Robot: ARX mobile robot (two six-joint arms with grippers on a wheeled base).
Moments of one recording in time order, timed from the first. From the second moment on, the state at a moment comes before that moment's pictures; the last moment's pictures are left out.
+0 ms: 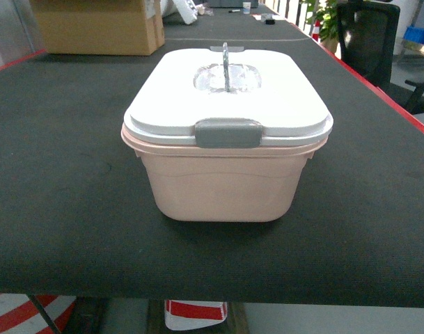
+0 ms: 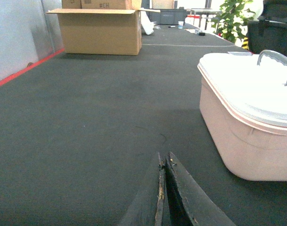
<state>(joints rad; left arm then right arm) 0.00 0.48 0.01 0.48 0.00 0.00 0.00 0.00 0.01 -0.01 0.00 0.00</state>
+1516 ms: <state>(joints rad) 0.00 0.01 0.01 0.00 0.00 0.00 0.00 0.00 0.01 -0.01 0.00 0.00</state>
